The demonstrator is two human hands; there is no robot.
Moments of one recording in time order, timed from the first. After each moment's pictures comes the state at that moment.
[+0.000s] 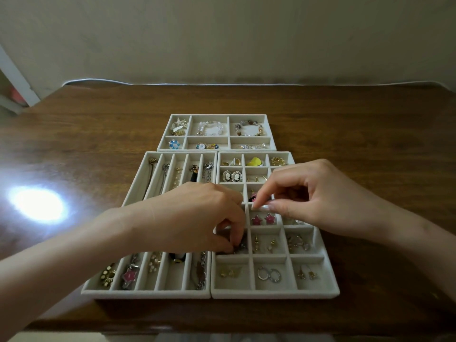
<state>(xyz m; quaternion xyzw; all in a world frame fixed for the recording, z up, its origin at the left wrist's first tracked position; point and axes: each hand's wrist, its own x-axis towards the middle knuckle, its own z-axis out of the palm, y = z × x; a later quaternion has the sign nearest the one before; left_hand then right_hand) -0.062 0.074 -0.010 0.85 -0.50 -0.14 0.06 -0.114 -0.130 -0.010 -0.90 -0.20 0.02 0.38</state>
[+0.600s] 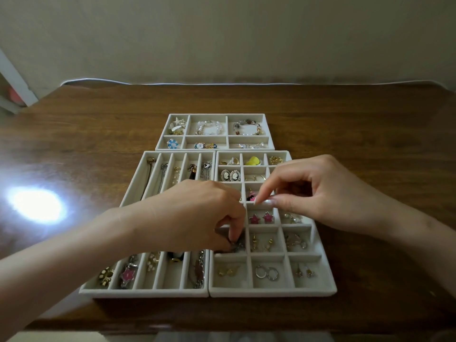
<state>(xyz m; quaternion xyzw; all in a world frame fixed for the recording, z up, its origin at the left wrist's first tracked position) -0.066 0.070 -0.008 0.86 -0.49 -0.12 0.03 -0.114 -0.134 -0.008 -0.90 -0.20 0.00 0.38</state>
